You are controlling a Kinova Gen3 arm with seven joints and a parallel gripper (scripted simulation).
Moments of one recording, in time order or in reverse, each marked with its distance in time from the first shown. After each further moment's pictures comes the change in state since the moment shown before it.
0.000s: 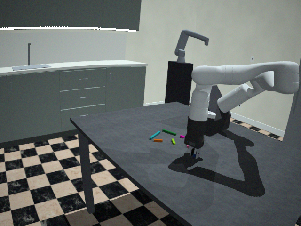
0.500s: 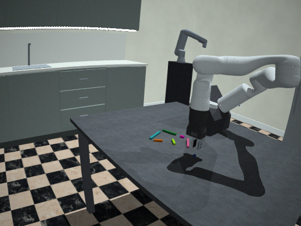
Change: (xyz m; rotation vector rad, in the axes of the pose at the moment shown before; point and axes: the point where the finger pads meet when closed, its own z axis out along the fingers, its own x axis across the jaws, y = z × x) arm 0.000 -0.006 -0.041 0.018 0.000 0.003
